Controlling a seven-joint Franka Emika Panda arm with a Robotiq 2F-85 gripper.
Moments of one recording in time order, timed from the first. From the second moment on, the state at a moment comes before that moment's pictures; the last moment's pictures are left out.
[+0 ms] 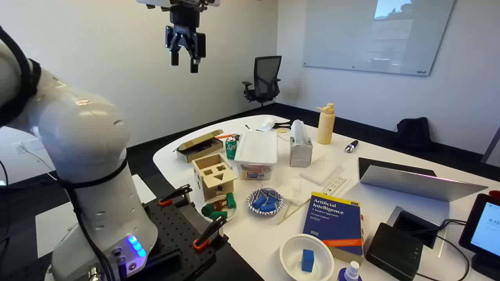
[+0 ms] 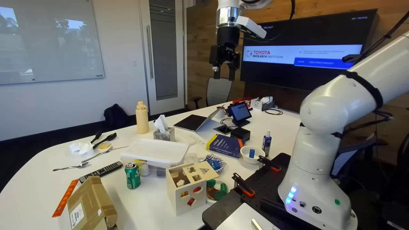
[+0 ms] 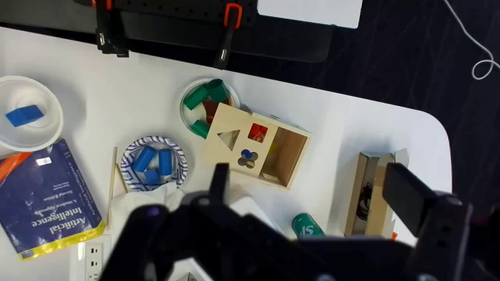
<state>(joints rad) 0.14 -0.75 0.07 -2.46 0.21 1.65 0.05</state>
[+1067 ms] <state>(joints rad) 0.06 -0.32 0.06 -2.82 0.15 2.46 0.03</state>
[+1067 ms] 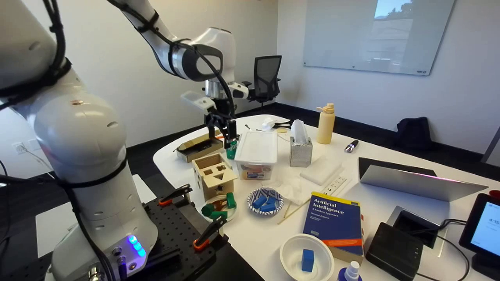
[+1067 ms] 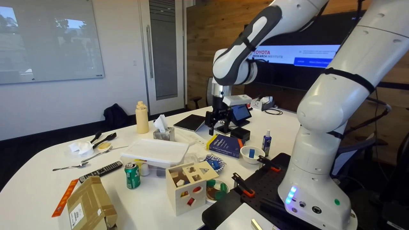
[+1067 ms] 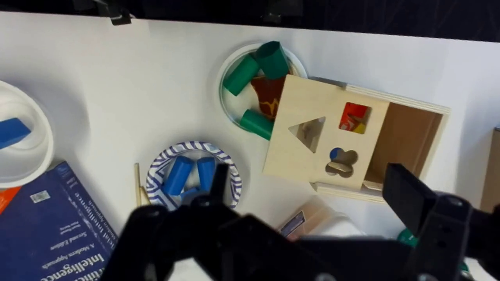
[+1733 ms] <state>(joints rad) -0.01 0.23 -0.05 -2.80 -0.10 2.92 0.17</state>
